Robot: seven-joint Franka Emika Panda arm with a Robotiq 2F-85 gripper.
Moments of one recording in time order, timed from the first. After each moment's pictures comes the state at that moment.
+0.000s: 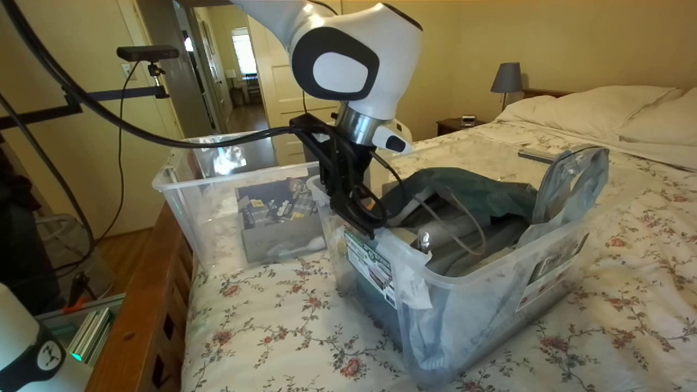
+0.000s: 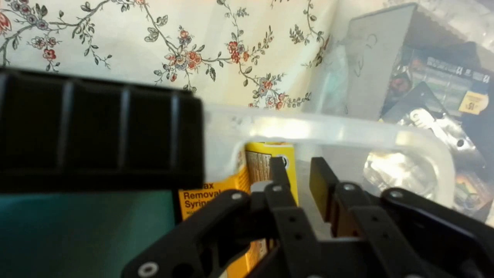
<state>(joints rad) 0.00 0.24 0.11 -2.02 0.31 1.97 -0.41</state>
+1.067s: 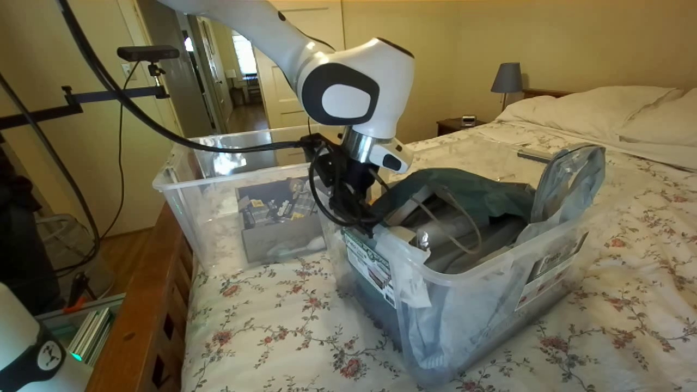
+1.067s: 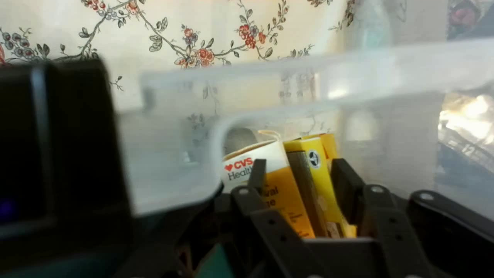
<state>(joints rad) 0.06 0.33 0.10 -2.01 0.22 2.09 -0.08</state>
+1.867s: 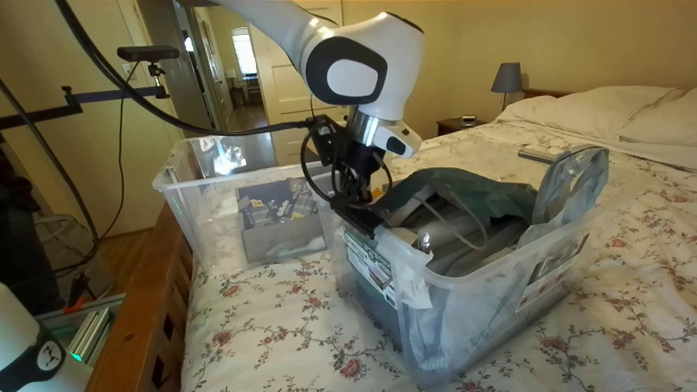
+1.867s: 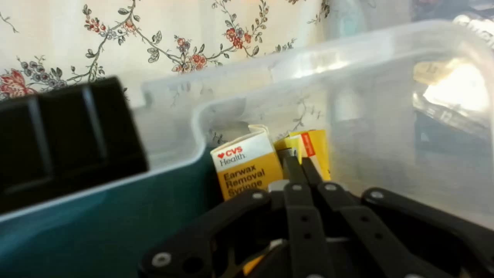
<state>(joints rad) 0.05 0.30 0.08 -1.96 0.24 2.02 0.02</state>
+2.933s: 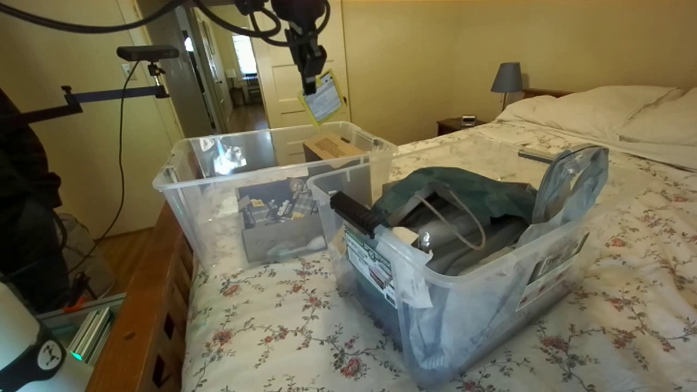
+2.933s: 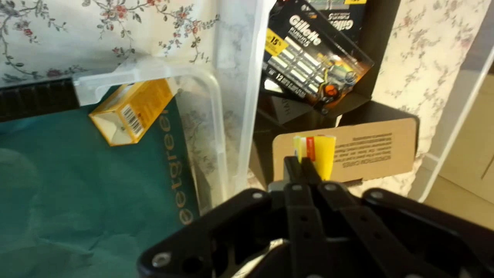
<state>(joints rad) 0.10 -0.23 0.10 -2.06 0.39 1.95 -0.05</state>
